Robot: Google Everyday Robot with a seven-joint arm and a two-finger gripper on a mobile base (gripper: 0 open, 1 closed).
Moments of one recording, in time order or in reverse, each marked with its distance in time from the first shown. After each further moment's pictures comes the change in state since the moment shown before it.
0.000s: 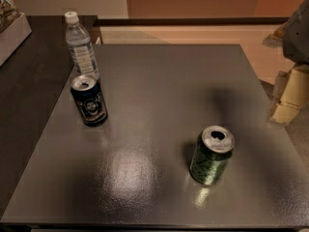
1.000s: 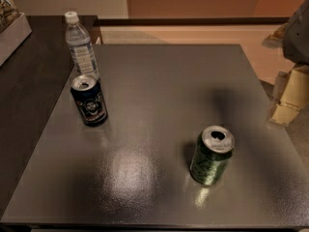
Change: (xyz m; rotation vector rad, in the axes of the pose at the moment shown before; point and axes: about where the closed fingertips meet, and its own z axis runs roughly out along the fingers) arm 0.000 0.002 0.000 -0.004 -0.008 0.002
